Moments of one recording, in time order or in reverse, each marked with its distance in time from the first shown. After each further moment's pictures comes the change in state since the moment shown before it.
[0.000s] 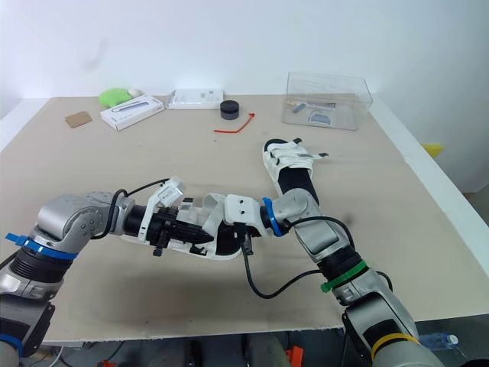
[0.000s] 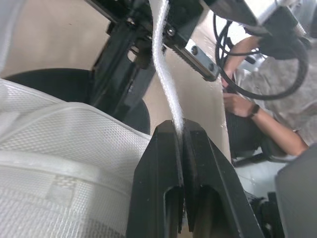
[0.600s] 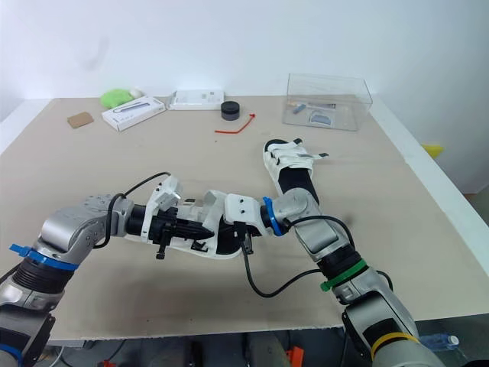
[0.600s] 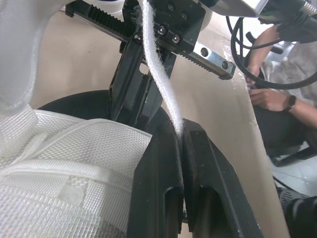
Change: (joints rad) left arm 0.079 -0.020 0.002 -0.011 0.121 -0.269 -0.003; right arm -0.006 0.000 0.002 0.017 0.000 -0.003 0.001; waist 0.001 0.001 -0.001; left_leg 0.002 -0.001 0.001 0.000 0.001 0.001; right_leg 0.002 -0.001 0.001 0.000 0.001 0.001
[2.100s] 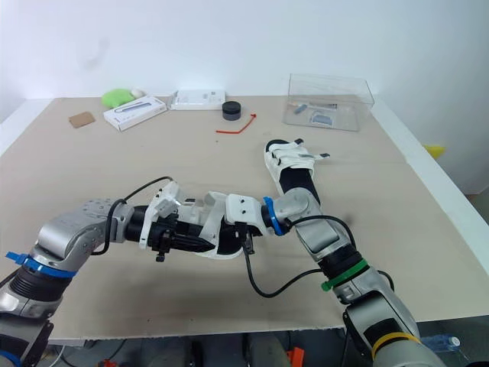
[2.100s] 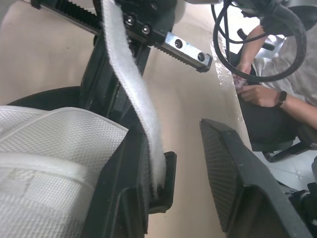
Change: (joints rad) left arm 0.010 -0.007 0.016 -0.053 -0.019 0.045 -0.014; right arm -0.001 -0.007 -0.001 0.002 0.000 -0.012 0.011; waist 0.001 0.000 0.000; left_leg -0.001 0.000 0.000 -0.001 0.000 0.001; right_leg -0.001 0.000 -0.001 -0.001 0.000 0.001
